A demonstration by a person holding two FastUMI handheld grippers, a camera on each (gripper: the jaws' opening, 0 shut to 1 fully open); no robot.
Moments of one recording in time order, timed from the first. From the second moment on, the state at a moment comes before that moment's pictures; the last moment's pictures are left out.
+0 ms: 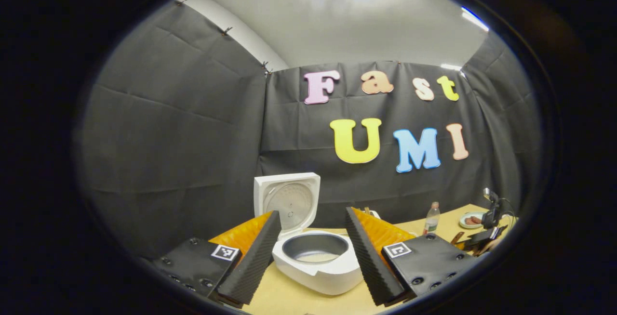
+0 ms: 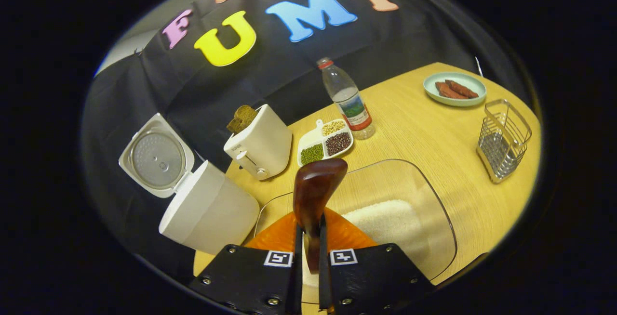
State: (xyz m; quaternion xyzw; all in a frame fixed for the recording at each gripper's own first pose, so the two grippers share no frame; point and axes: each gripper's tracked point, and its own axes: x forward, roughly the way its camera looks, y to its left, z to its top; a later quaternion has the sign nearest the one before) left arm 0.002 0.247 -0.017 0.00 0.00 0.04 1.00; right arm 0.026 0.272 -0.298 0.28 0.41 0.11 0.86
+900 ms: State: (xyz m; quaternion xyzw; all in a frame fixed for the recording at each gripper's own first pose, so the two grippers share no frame) left arm 0.003 0.221 -0.005 -0.01 -0.01 0.02 1.00; right arm 0.050 0.237 -0.229 0.53 0.37 0.11 0.75
